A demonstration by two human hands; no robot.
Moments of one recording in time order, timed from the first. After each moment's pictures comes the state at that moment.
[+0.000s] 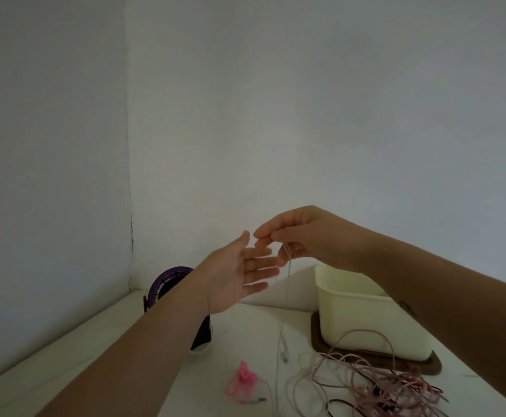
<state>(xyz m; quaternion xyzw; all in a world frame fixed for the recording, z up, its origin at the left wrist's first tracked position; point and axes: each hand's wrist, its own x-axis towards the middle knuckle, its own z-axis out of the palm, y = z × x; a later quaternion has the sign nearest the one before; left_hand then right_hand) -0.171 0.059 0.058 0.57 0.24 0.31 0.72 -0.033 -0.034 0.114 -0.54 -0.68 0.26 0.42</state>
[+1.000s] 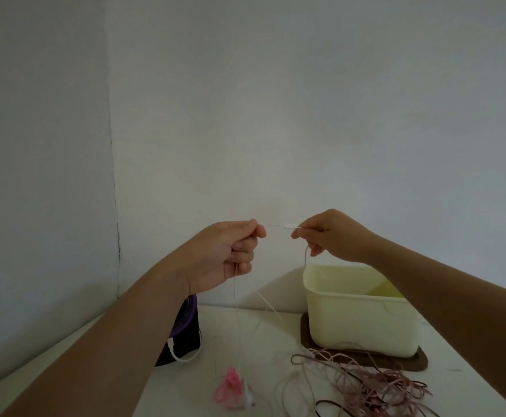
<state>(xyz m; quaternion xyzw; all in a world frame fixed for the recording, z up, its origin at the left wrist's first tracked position) -0.171 0.040 0.095 0.69 0.13 0.30 0.65 0.042 -0.025 0.104 -0.67 -0.65 0.00 0.36</state>
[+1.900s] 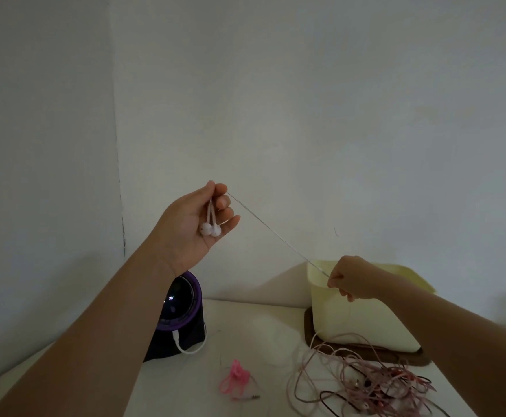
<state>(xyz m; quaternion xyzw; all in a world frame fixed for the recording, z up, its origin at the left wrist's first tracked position) -0.193 0.054 0.109 0.54 0.04 0.44 0.71 0.087 -0.010 0.032 -0.81 -0.55 0.05 0.17</state>
